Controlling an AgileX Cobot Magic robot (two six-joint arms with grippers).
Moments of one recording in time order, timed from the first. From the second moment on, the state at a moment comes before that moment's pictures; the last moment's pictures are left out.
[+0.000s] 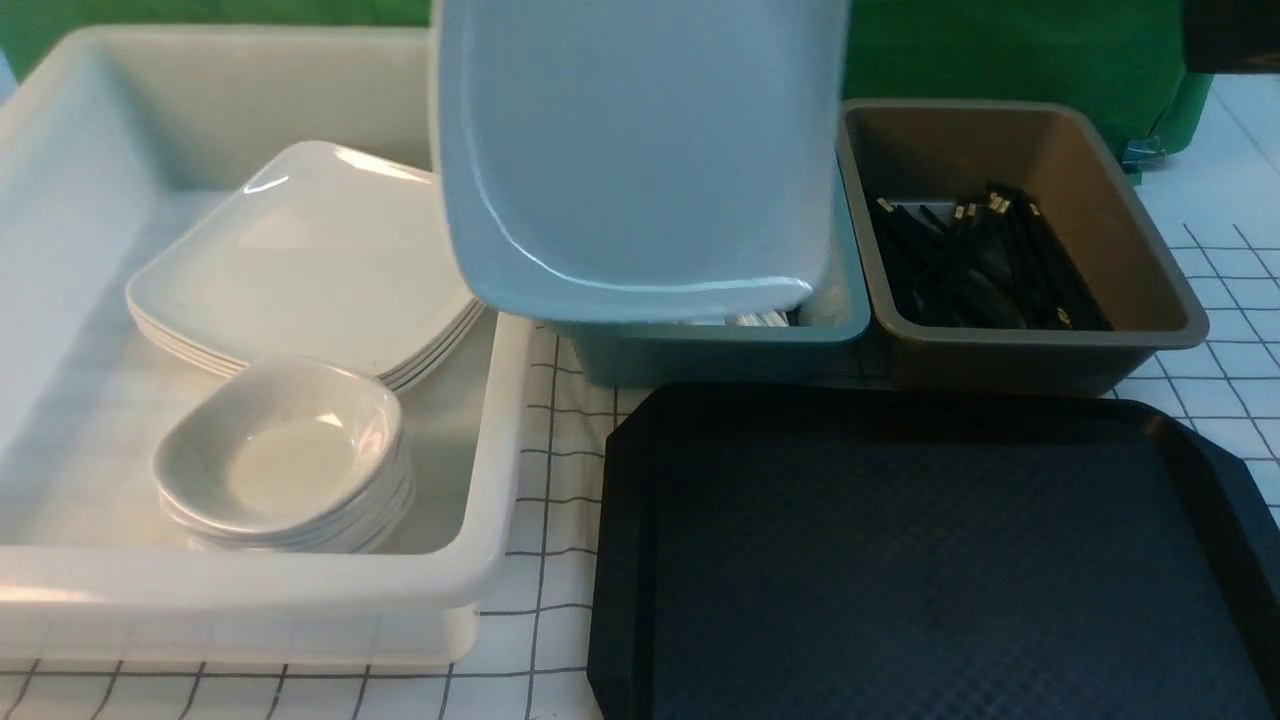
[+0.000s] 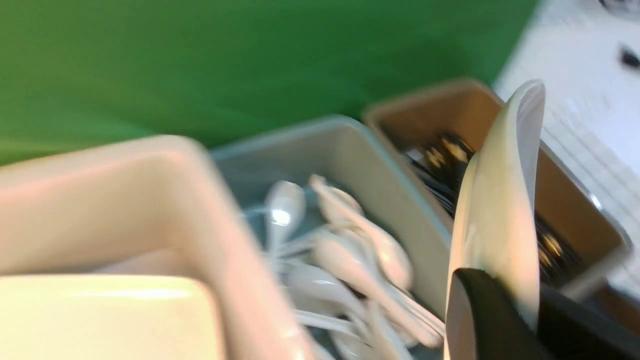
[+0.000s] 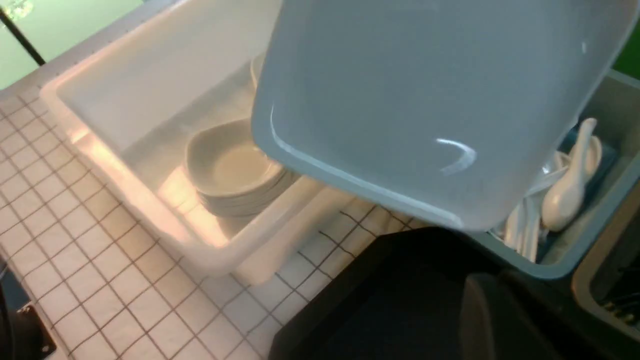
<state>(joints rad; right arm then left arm) 0.27 1.19 -1.57 0.59 1.17 -0.51 -0.06 1.68 -1.95 -0.54 0.96 0.30</state>
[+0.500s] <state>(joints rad) 0.69 1.51 -1.86 0.30 1.15 -0.39 0.47 1.67 -1.56 -0.94 0.78 0.47</state>
